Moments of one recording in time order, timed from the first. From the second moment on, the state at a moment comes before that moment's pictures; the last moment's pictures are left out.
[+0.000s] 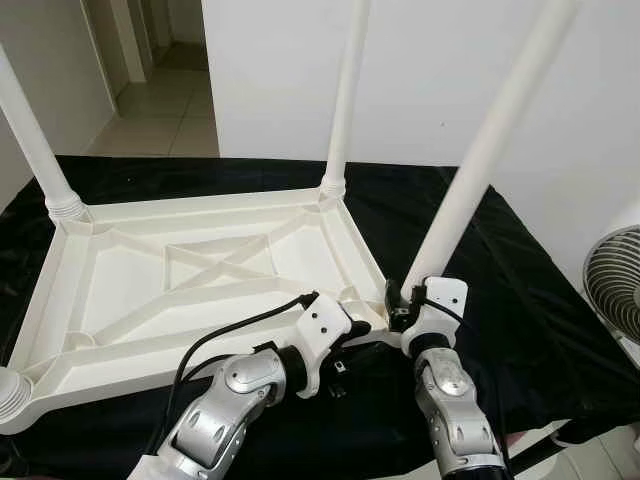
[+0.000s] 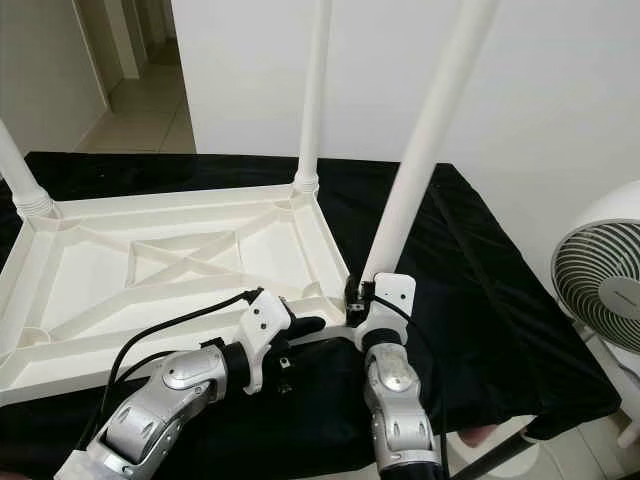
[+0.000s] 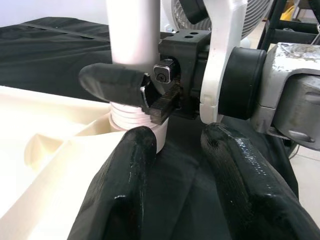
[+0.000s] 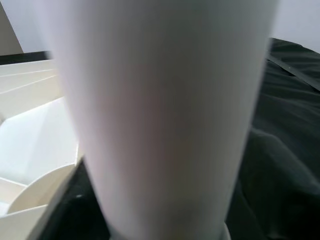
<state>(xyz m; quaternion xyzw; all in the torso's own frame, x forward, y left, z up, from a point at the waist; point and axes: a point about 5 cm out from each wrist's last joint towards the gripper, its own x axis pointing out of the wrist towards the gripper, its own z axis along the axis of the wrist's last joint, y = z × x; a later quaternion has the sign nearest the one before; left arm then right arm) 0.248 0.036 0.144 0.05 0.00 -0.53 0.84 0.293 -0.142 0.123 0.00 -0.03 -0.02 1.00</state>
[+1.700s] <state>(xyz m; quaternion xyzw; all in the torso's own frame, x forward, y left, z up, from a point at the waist) 0.251 0.036 0.149 0.05 0.00 -0.54 0.84 0.316 -0.173 0.116 -0.09 -0.02 0.34 0.94</state>
